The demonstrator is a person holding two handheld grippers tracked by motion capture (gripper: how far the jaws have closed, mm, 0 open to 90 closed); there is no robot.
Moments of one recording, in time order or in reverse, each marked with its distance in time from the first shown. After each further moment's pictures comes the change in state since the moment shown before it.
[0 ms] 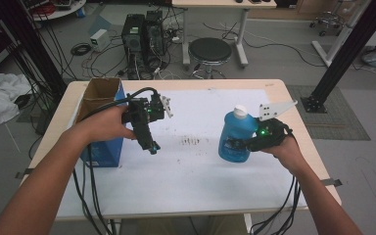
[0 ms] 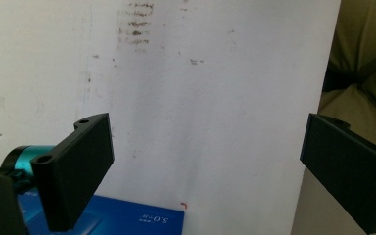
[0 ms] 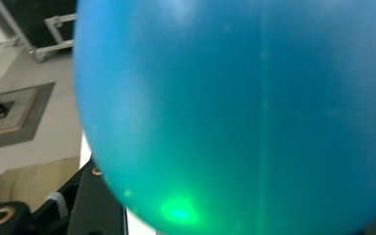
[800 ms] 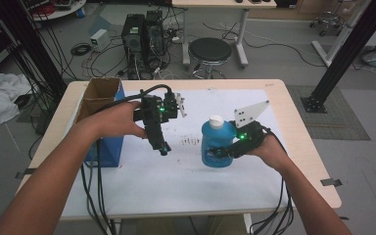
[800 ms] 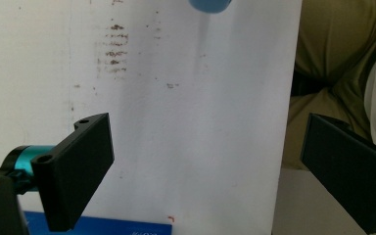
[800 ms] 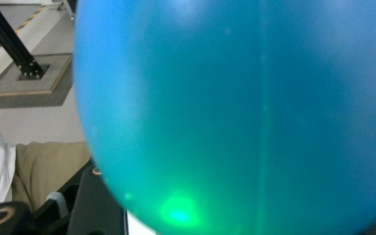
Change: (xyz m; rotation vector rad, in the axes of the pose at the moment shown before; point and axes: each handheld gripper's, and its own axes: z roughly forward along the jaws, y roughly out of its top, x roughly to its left) left arm -0.010 0.030 -0.008 0.002 -0.069 0.038; right arm 0.015 0.023 0.048 0.067 0.140 -0.140
